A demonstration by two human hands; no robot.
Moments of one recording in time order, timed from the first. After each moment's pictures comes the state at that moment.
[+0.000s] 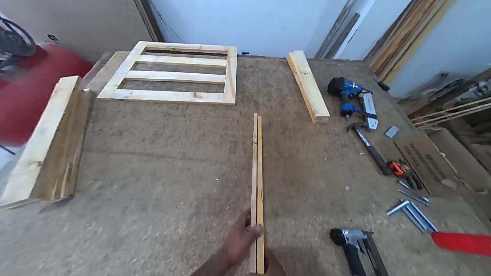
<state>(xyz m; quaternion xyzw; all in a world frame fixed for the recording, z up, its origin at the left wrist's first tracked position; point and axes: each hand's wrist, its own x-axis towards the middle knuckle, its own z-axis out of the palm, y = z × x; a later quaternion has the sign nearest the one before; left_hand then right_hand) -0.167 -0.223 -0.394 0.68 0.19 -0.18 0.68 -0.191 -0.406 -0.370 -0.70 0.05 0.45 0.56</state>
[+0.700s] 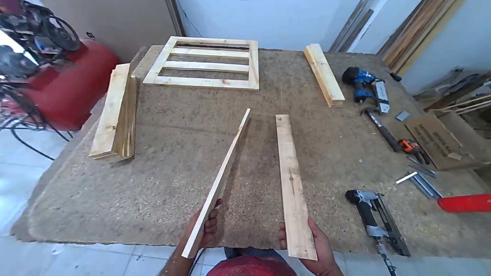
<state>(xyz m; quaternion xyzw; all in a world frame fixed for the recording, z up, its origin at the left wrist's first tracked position) -0.392 -0.065 -0.438 0.08 0.12 -0.10 0.98 -0.272 -0.438 -0.396 -0.23 0.14 0.45 0.85</state>
